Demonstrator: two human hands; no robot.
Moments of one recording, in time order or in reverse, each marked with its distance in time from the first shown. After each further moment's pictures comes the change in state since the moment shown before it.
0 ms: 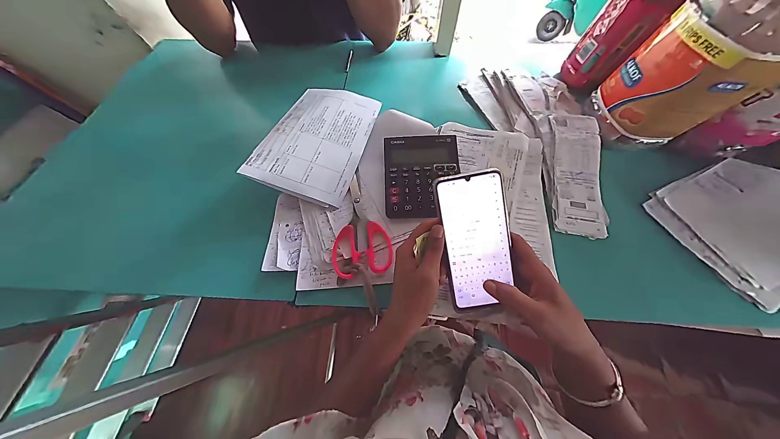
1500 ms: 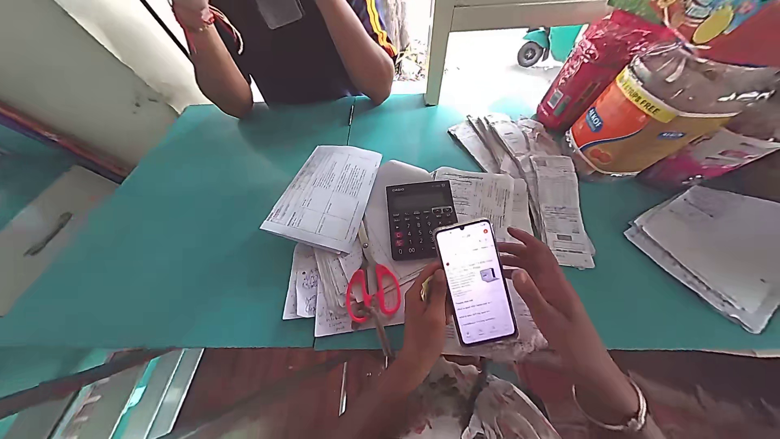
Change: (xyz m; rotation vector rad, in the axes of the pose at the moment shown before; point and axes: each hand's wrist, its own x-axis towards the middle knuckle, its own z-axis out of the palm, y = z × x) left_hand -0.001 0.000 0.000 0.014 -0.024 -0.021; right_hand 0.028 -0.027 -0.009 -0.417 0.234 -0.148
